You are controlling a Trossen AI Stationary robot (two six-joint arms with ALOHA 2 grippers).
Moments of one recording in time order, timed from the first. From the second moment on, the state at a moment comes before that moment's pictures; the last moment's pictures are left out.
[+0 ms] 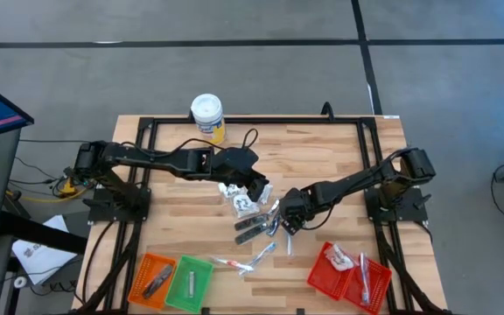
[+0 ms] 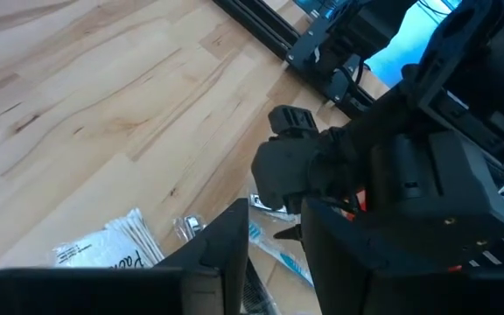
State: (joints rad) left arm 0.00 1.61 1.29 -0.29 -0.12 -0.65; right arm 0.19 1.72 0.97 -0.67 0.03 0.99
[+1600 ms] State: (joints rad) left arm -0.01 1.61 1.29 -0.26 -0.12 -0.65; right arm 0.18 1.59 0.89 -0.69 -0.06 0.97
